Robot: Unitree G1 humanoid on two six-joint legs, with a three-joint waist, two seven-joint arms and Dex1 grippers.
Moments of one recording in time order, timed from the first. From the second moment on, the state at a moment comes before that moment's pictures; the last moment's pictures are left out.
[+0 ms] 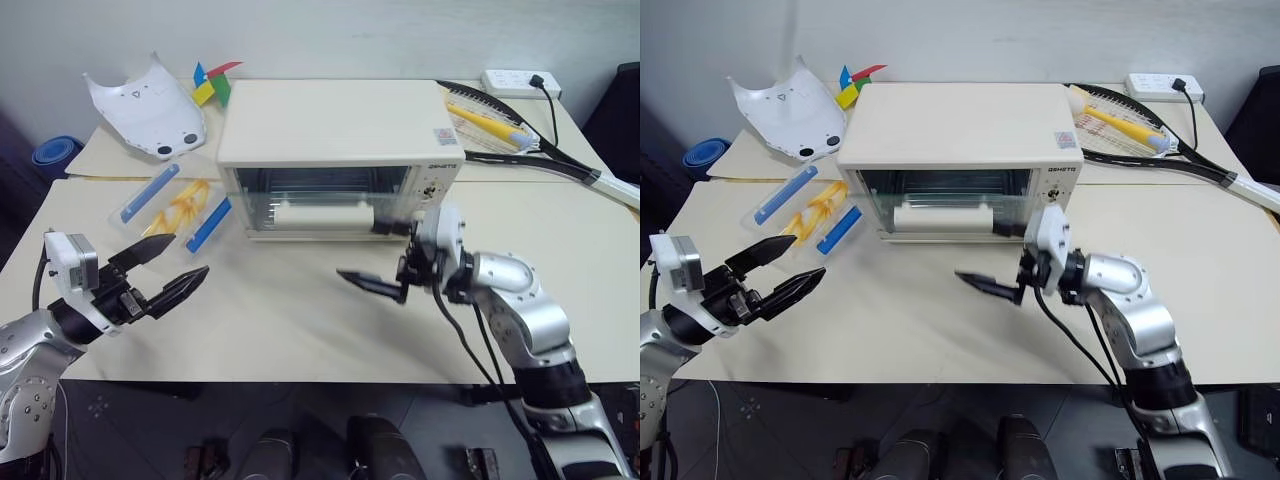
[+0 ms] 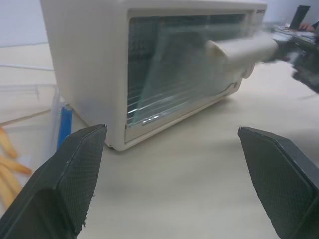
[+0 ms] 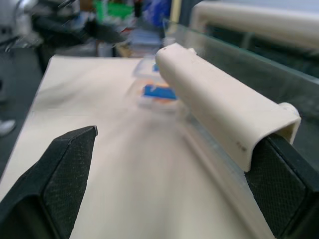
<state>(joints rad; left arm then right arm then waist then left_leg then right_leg) 0.05 0.71 0.51 -0.35 -0.82 0.44 -0.76 -0.36 -0.54 0.12 -0.19 0.42 0.13 1.07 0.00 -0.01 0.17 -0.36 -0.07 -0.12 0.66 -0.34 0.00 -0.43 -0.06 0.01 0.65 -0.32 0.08</state>
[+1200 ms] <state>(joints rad) -0.11 0.51 0.10 -0.06 -0.36 0.07 -0.79 0.18 -0.58 -0.28 -0.31 0.53 -0.08 0.91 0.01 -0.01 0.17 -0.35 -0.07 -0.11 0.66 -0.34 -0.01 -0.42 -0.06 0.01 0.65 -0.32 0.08</state>
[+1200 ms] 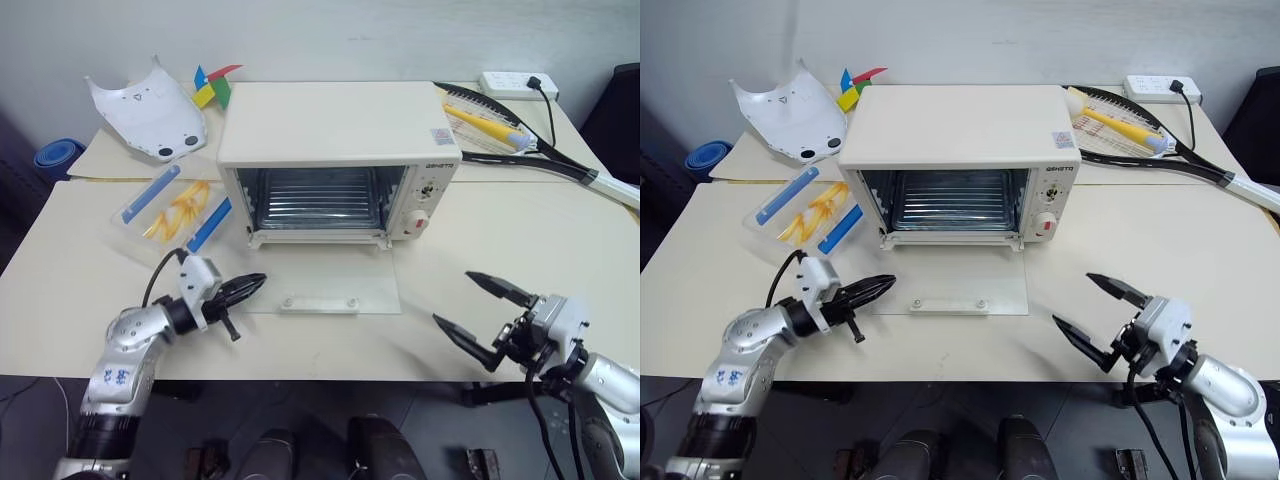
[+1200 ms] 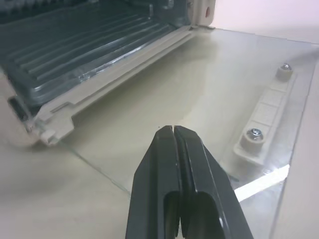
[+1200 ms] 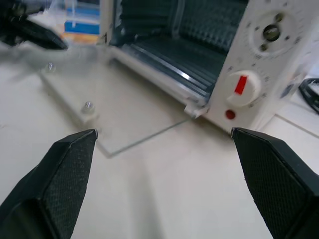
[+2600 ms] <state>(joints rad) -0.40 0.69 0.57 0.01 -1.21 1.09 0.40 -0.17 -0.48 -0.08 -0.22 0.50 -0.15 1.00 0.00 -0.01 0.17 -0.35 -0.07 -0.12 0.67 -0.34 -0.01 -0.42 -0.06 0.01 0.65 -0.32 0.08</state>
